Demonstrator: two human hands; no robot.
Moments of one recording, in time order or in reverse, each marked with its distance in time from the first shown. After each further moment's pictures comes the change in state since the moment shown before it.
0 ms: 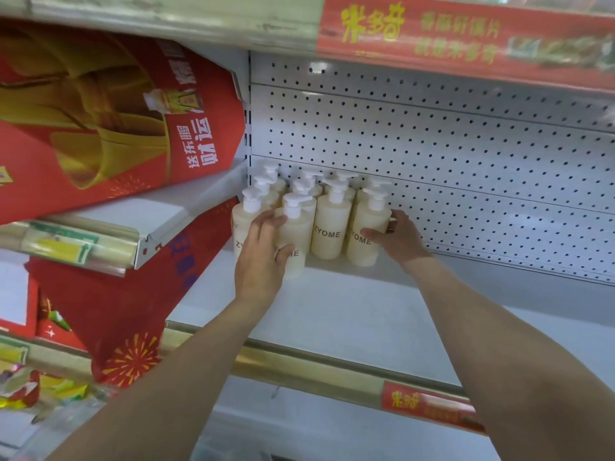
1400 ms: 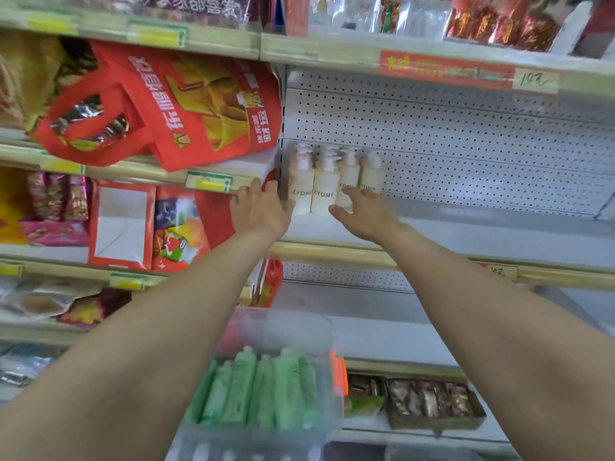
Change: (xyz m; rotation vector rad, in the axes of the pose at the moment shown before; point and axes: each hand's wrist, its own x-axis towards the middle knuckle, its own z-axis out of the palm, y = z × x) left_hand -0.092 0.043 -0.247 0.516 -0.296 -0.075; right_hand -0.314 -0.161 0.049 -0.645 -0.076 -0.213
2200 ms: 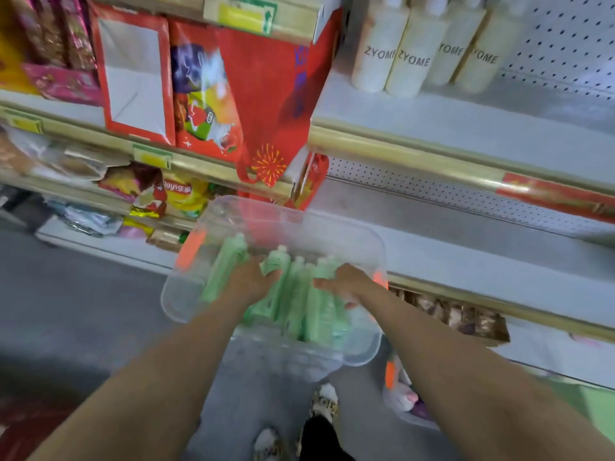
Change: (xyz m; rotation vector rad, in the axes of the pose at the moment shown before) left_hand -0.175 -0.174 0.225 -0.320 -0.707 -0.532; right_hand -0.102 0.013 0.291 0.259 -0.897 0.422
